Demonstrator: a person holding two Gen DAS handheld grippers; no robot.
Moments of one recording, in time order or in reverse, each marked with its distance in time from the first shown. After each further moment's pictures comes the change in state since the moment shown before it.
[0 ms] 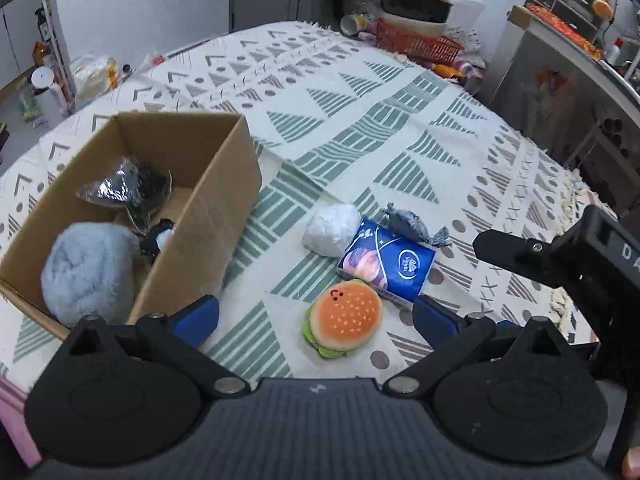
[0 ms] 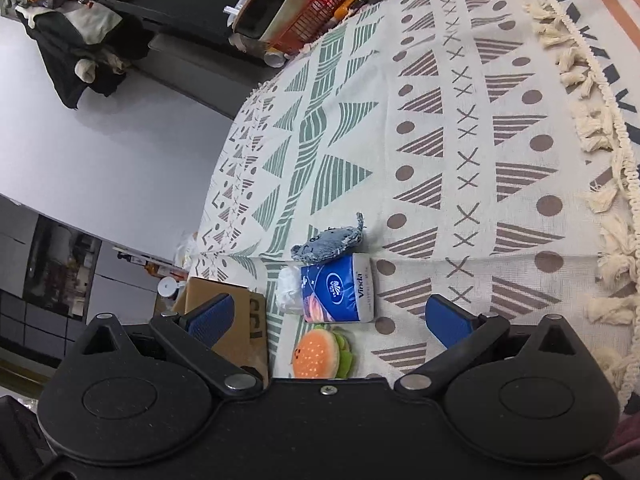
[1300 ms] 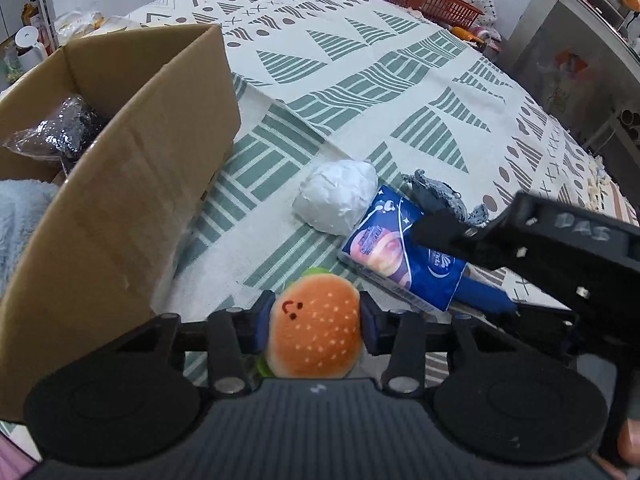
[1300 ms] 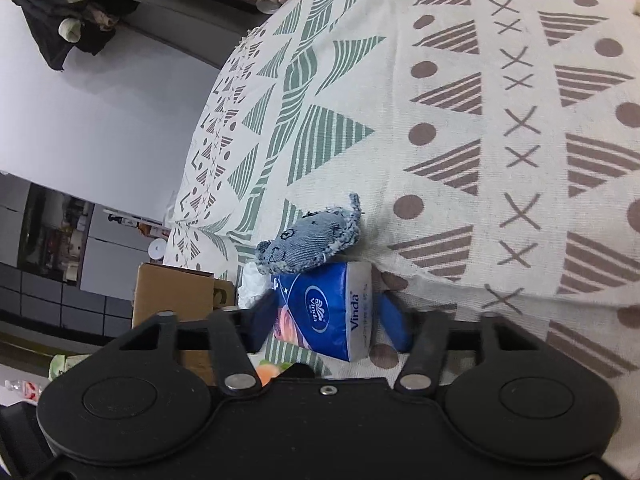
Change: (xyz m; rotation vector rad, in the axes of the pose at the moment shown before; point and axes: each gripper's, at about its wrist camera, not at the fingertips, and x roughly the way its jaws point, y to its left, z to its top) left arm 0.074 0.006 -0.005 -0.046 0.101 -0.042; right arm 0.077 -0.013 0.014 -0.028 0.147 -0.001
